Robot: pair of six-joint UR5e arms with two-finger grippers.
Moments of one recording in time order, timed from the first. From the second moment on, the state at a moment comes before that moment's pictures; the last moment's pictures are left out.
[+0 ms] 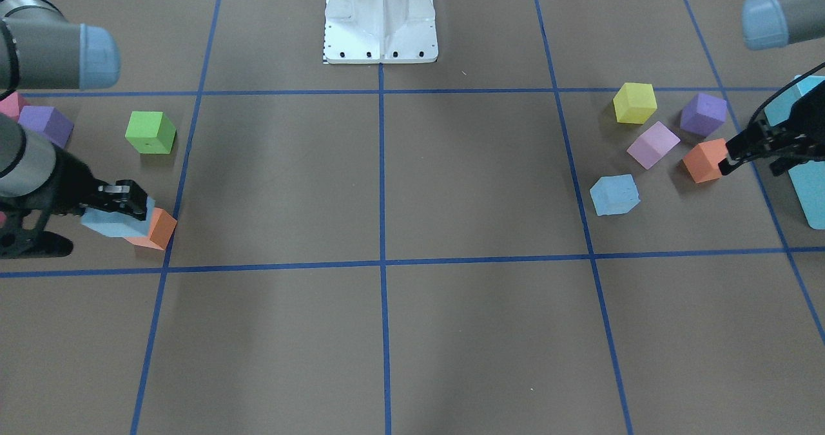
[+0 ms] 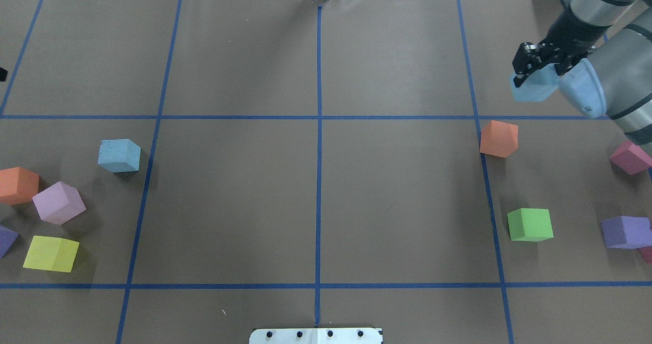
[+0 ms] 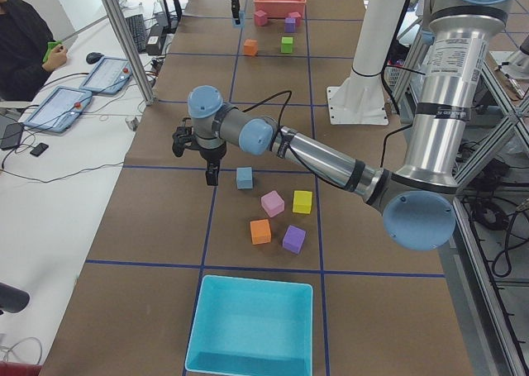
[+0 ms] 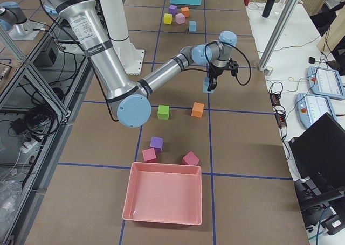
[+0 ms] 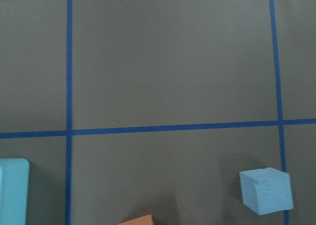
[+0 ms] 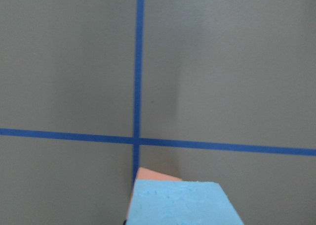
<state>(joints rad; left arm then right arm) -1.21 -1.76 -1.81 -1.63 -2.34 -0.61 1.03 -1.05 1.71 -1.82 2.32 0.71</state>
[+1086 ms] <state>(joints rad) -0.94 -1.82 -1.52 -2.10 -2.16 -1.09 0.68 -0.83 1.73 -1.76 2.10 1.25</state>
